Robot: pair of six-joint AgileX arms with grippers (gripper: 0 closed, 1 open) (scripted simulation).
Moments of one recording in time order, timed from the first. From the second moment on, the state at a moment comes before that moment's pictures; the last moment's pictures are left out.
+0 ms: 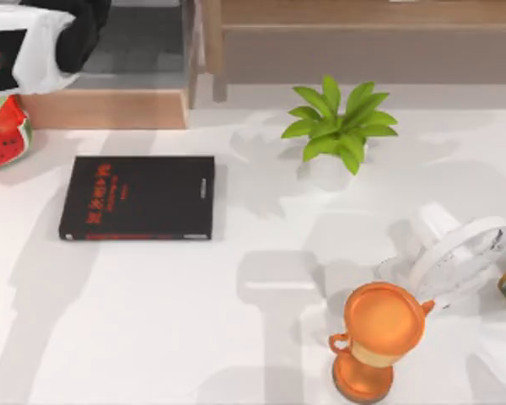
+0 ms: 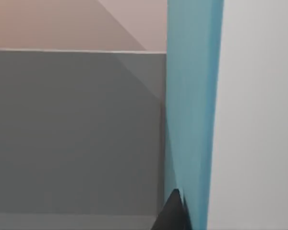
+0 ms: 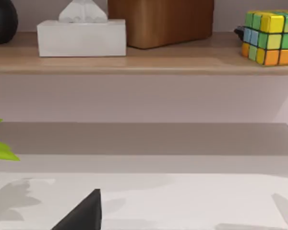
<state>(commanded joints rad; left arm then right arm) -0.28 2.03 1.44 0.59 -0.24 -0.01 0.00 0.00 0.00 0.00 0.00 0.00</state>
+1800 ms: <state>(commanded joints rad) -0.39 1.50 0.99 0.60 -0.41 0.63 0.00 0.00 0.00 0.00 0.00 0.00</state>
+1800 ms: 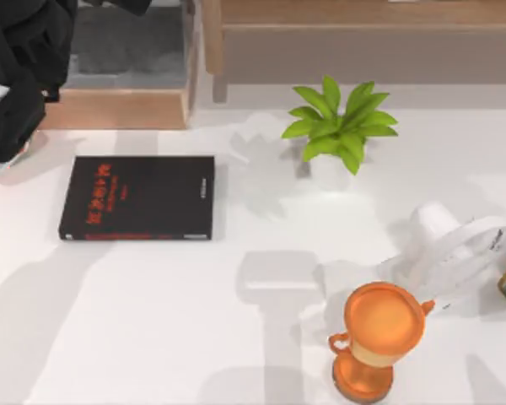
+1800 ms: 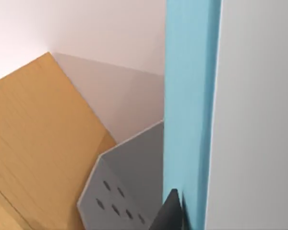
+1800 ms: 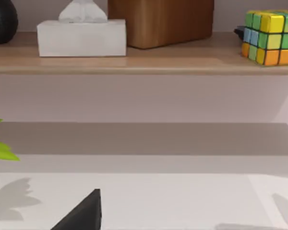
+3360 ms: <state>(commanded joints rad) -0.50 1.67 0.55 0.56 -0.39 1.34 0.00 0.00 0.00 0.00 0.00 0.00</state>
